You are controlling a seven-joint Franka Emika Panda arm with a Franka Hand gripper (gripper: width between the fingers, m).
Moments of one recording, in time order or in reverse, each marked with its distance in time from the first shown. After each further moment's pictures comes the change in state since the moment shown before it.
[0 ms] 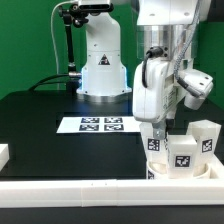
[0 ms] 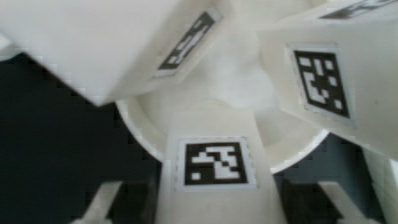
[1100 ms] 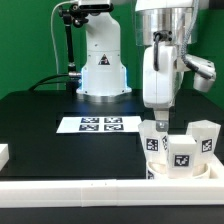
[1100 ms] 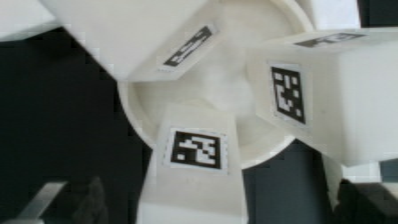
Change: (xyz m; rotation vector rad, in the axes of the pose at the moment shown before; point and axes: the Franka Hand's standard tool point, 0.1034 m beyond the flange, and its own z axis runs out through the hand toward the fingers) arm -0.004 -0.006 -0.020 0.022 -0.033 -0.151
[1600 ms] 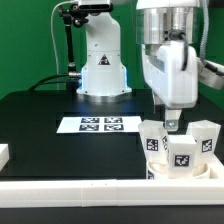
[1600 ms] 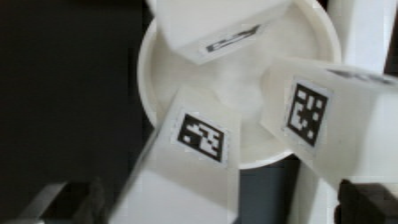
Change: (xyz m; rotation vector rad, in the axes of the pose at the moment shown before) arm 0.002 -0.001 -0.003 -0.025 0.022 -0.427
